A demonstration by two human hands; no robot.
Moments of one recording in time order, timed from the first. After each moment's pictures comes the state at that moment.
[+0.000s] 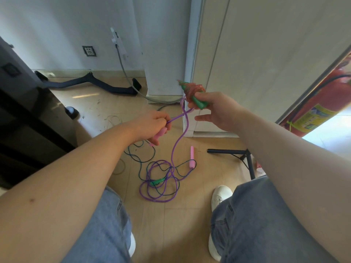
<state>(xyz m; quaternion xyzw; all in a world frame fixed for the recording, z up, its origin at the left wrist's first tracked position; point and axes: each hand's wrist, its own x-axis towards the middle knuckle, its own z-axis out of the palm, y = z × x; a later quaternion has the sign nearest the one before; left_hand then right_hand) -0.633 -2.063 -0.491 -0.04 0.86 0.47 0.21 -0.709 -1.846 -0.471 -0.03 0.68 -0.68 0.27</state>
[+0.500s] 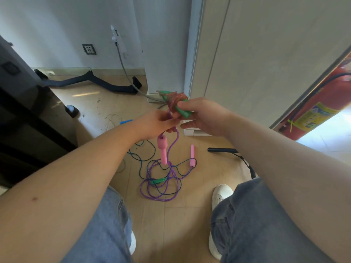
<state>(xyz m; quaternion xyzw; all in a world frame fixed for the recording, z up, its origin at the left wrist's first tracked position) -0.638 -2.046 -0.488 -0.01 0.90 0.41 0.16 -0.690 -1.872 -0.476 -0.11 0.70 -0.62 0.34</state>
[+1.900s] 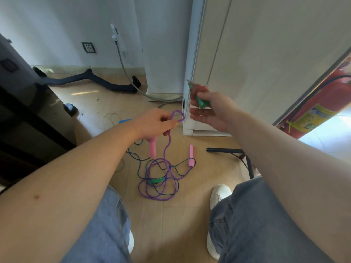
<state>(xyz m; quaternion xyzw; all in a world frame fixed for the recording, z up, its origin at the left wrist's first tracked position) -0.637 -2.051 -0.490 0.02 0.92 0.36 0.15 -0.705 -1.857 -0.476 0.10 0.63 -0.73 0.26</state>
